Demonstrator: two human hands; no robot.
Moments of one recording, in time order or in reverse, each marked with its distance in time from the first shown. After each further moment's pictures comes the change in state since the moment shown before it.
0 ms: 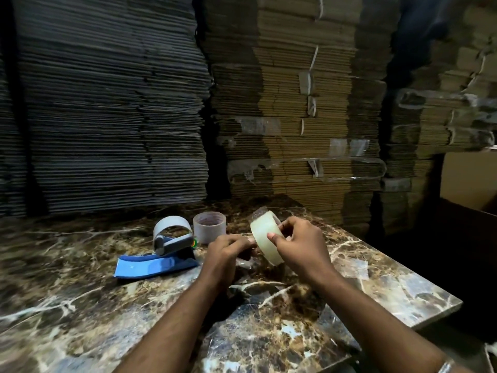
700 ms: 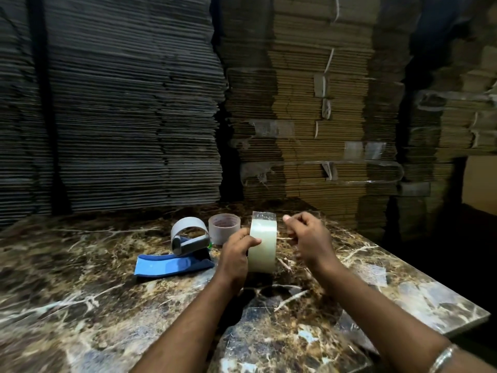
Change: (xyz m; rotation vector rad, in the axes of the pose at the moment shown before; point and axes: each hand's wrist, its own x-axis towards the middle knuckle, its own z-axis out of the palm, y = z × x) left_hand -0.001 0.008 0.001 -0.239 0.091 -0.070; right_hand 0.019 0.002 0.017 0.517 -0.067 0.060
